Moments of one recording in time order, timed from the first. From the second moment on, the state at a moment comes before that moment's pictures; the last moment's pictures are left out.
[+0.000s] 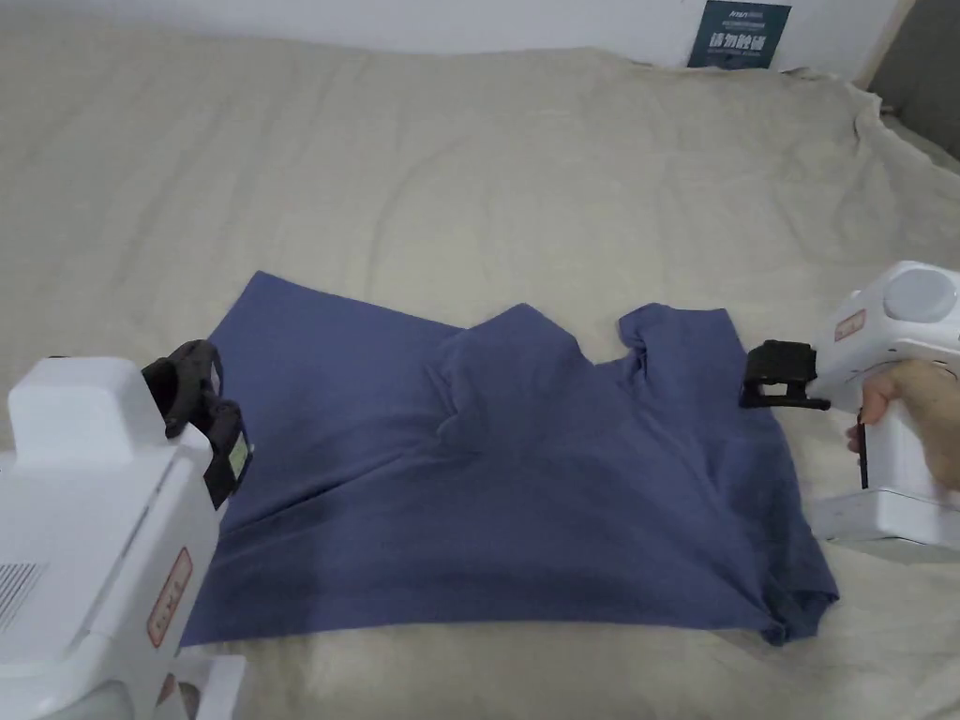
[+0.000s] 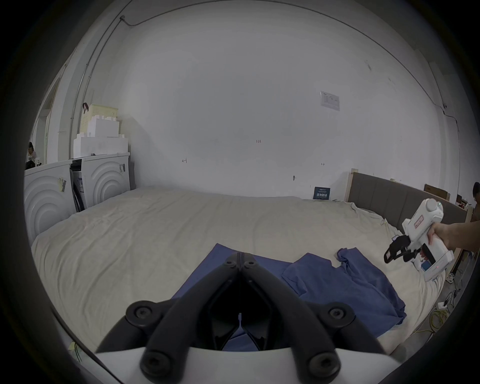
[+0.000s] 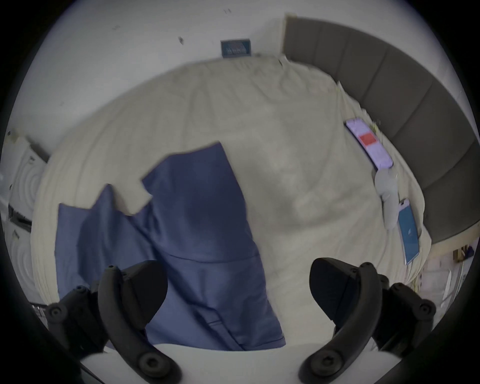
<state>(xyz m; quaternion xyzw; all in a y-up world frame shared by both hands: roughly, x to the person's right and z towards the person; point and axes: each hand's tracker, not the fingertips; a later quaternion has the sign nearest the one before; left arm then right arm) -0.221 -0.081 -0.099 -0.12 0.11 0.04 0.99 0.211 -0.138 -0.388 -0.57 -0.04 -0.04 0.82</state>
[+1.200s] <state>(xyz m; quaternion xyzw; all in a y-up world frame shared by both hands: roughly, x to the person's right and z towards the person) -0.305 -0.055 -0.327 -0.28 0.12 0.15 0.94 0.211 -0.143 -0.384 -0.52 -0.02 -0.06 0.85</state>
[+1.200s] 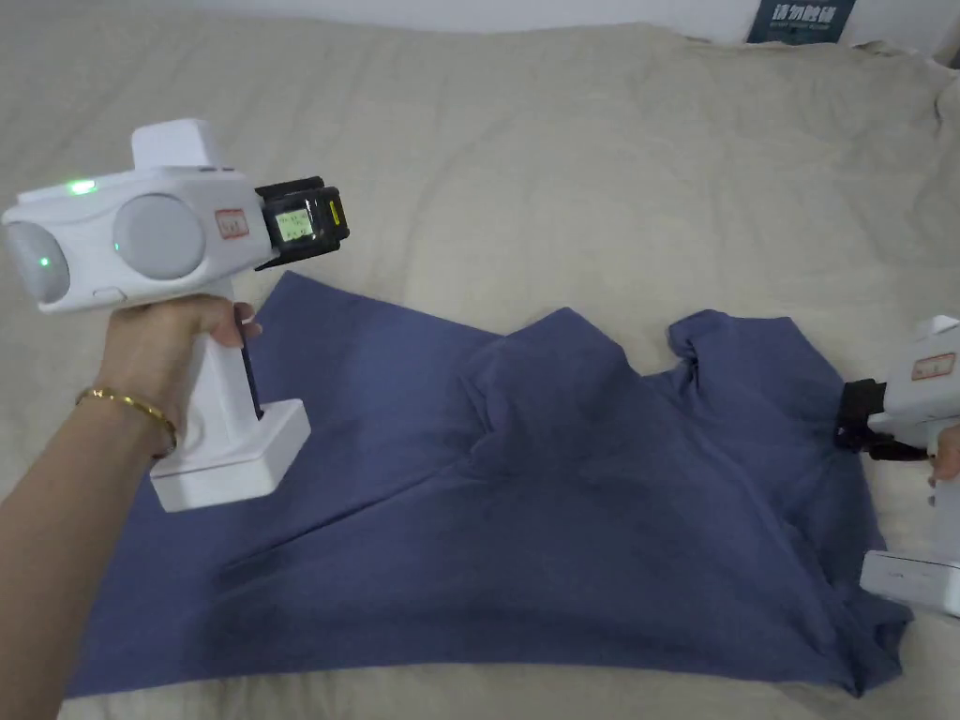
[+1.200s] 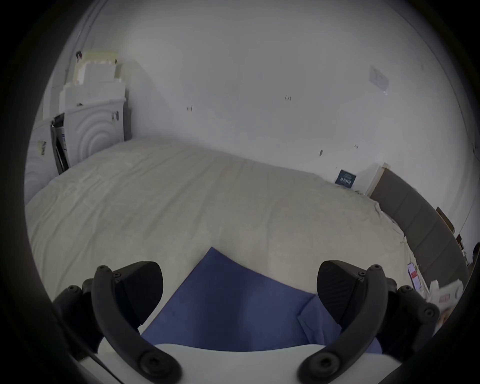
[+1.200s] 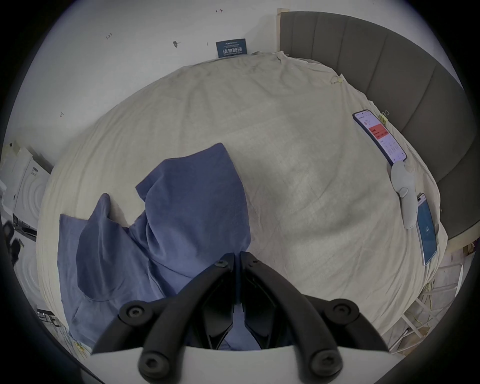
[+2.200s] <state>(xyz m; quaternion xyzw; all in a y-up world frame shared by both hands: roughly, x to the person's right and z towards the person) -0.359 -0.196 -0.506 -0.53 0.09 0.00 0.84 0.205 -0.156 -0.387 -0.52 0.03 -0.05 0.85</state>
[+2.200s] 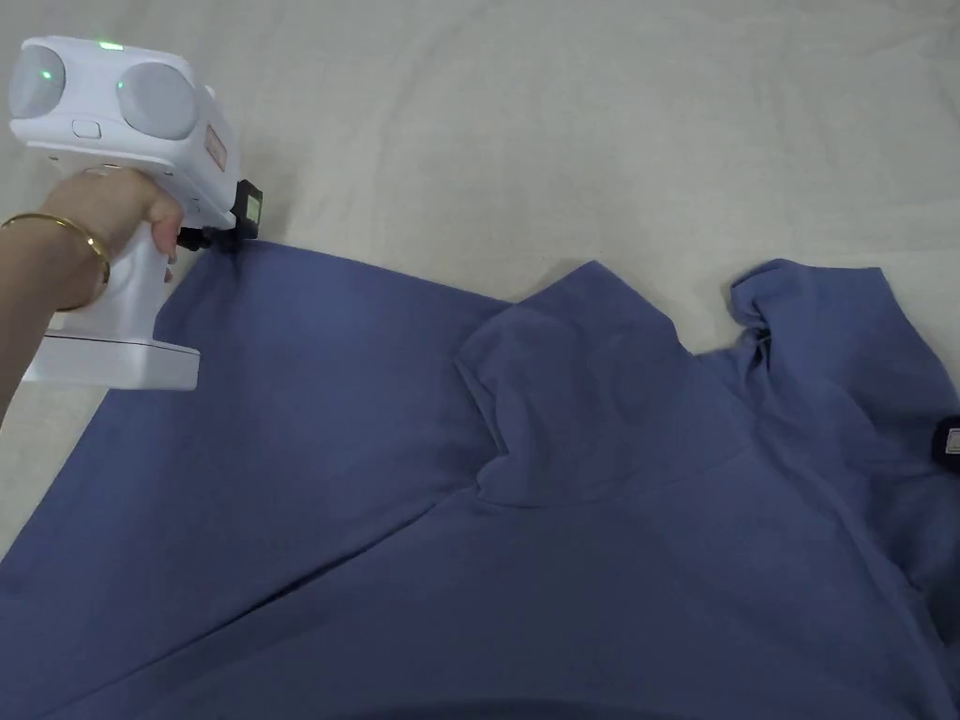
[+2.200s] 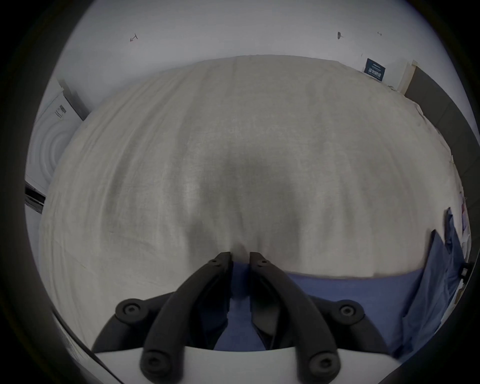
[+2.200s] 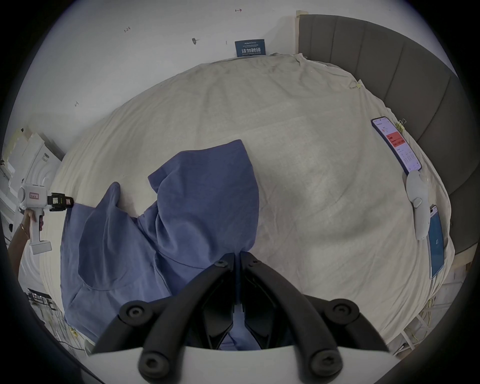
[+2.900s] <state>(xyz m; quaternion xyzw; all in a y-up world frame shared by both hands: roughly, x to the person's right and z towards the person) -0.381 0.044 -0.342 -0.25 0.14 0.11 0.95 0.232 0.005 -0.342 -0.37 0.02 -0.15 0.92</state>
